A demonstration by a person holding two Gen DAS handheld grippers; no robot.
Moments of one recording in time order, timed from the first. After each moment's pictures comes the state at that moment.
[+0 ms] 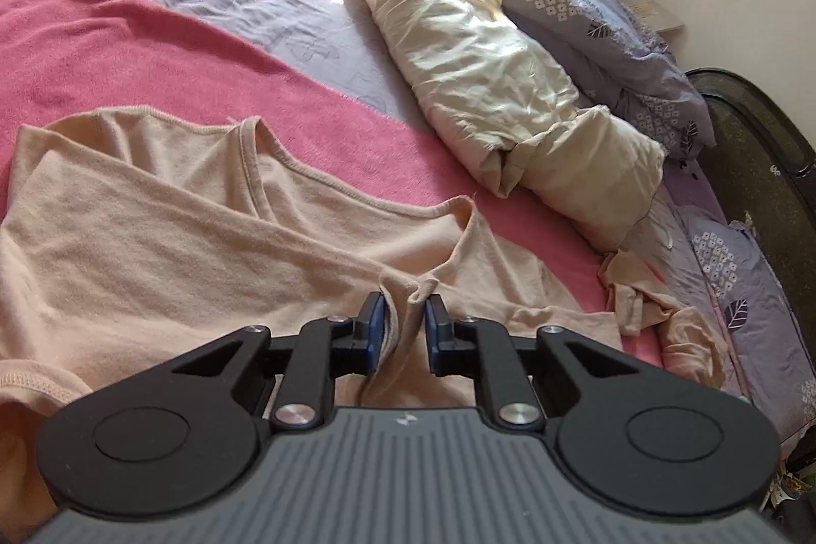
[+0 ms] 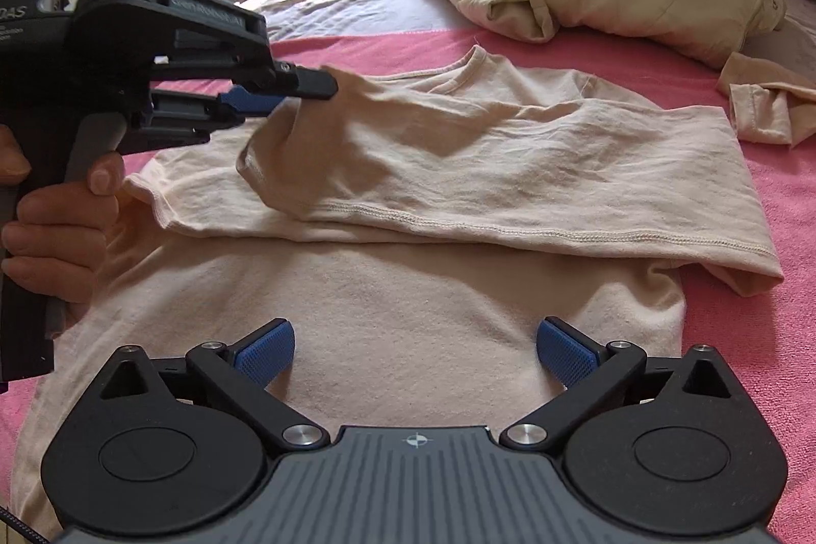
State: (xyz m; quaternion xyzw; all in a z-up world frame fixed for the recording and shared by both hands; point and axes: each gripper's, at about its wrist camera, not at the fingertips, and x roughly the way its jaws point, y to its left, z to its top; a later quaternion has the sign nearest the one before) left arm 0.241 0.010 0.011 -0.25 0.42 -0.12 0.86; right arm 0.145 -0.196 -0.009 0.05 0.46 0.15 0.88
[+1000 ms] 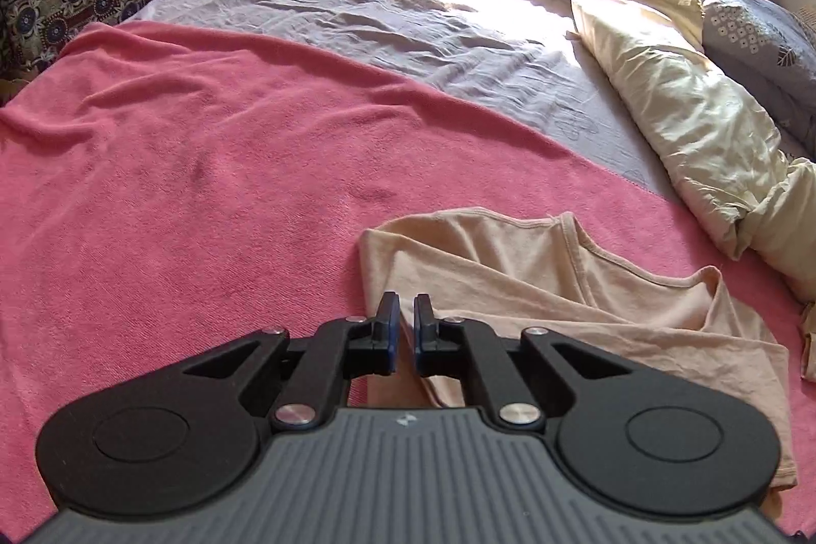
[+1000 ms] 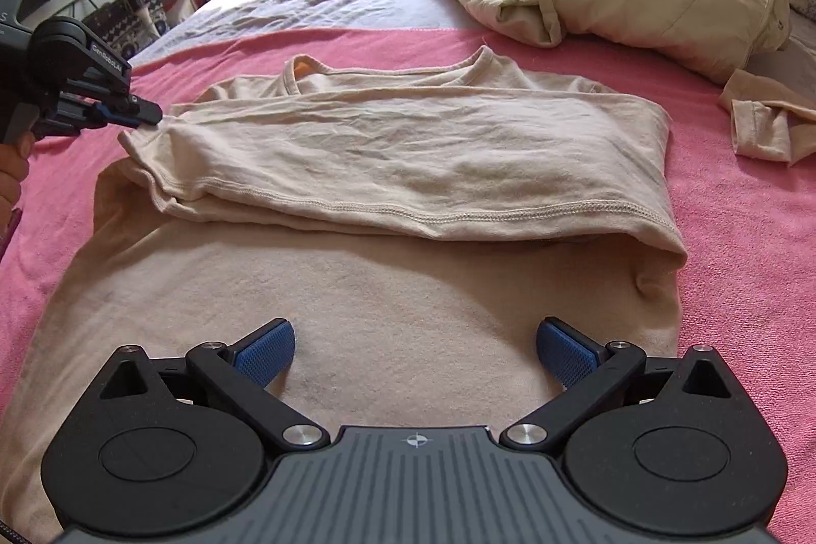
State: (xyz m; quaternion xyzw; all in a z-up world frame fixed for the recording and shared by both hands) left arm 0.233 0.105 0.047 -0.12 0.44 0.13 0.88; right arm 0.142 -0.189 -0.009 0.02 0.45 0.15 0.88
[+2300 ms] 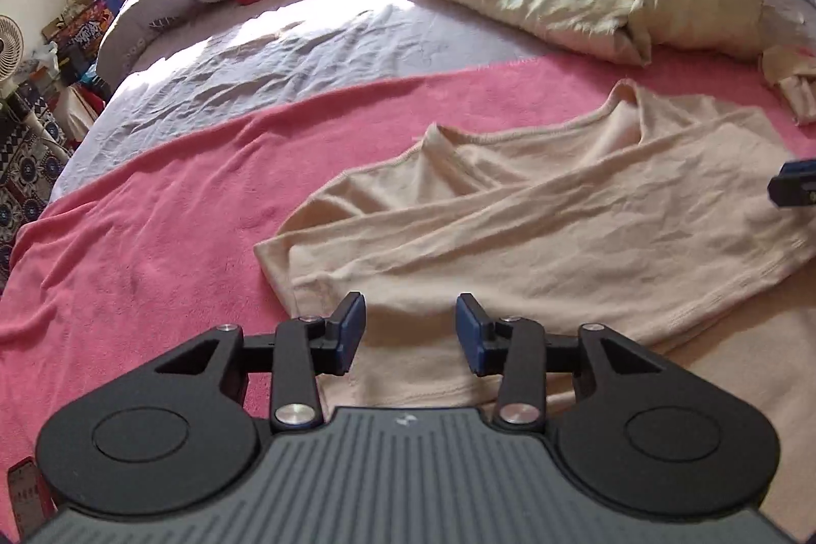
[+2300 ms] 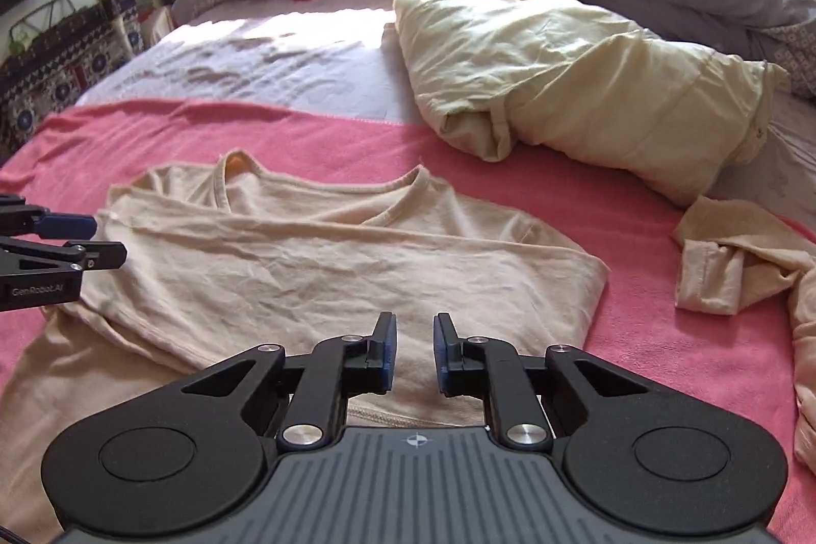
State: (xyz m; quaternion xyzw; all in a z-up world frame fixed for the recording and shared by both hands) left arm 0.213 0.018 0.018 0.15 0.46 0.01 0.87; right arm 0.225 -0.205 0.027 -0.06 0.44 0.13 0.89
